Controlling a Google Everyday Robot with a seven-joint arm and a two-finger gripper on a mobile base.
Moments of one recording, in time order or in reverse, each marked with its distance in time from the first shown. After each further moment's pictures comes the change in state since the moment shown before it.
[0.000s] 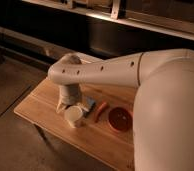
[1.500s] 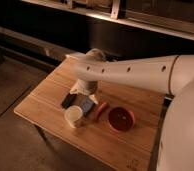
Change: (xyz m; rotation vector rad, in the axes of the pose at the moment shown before) arm -0.064 -0.064 -0.024 -0.133 -0.188 0.392
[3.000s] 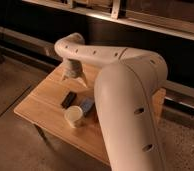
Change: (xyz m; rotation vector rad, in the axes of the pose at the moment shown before) arm -0.067 0.102 0.056 0.078 0.124 -0.241
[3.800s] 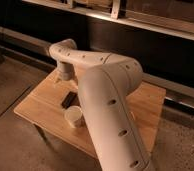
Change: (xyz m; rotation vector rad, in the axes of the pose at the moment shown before) arm -0.009 0.046 0.049 -0.035 0.055 0.016
